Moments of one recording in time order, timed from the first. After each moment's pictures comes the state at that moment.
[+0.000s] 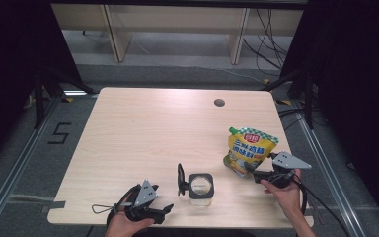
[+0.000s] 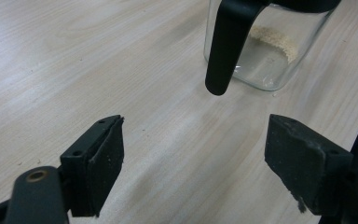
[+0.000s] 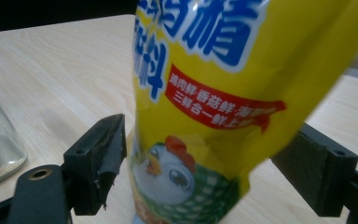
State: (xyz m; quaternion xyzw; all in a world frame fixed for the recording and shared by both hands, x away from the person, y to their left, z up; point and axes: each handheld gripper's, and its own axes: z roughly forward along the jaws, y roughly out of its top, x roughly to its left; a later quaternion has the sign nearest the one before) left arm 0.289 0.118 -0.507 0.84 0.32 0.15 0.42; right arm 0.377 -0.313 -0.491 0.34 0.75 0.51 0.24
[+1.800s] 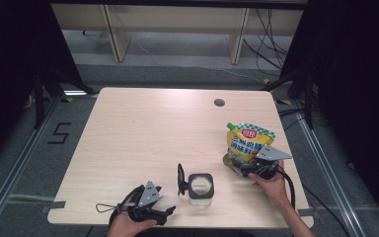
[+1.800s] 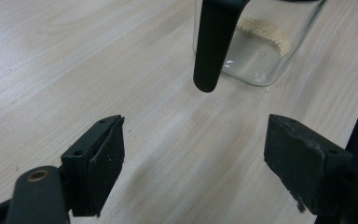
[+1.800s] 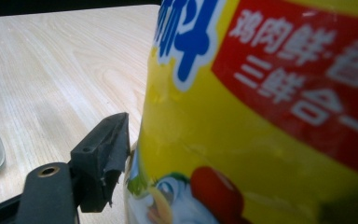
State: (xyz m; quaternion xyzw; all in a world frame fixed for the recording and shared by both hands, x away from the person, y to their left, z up) left arm 0.293 0.112 -0.510 0.85 0.30 0.14 0.40; right arm 0.415 -0.288 -0.511 0.28 0.77 0.53 0.22
